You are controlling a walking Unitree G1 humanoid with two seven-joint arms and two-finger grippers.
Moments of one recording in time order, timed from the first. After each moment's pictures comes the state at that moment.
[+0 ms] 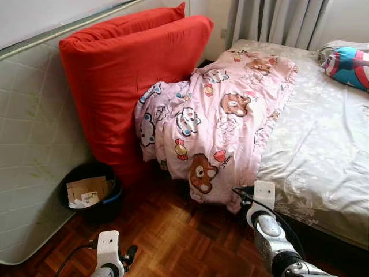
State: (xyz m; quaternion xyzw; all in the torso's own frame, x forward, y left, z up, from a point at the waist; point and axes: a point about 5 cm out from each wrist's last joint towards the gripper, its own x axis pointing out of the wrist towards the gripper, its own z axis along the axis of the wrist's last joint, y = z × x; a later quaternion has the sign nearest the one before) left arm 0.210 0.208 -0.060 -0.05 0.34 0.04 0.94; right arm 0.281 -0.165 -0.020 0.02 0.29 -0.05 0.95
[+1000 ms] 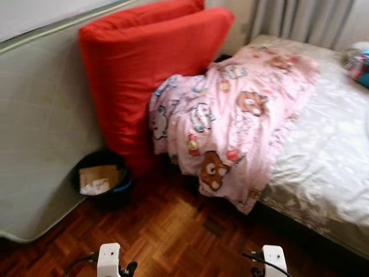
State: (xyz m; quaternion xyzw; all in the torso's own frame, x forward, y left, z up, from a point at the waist) left arm 0.181 0.208 -0.077 -0.04 0.40 0.04 0.92; right arm 0.178 -0.181 -0.088 0.00 0.47 -0.03 0.88
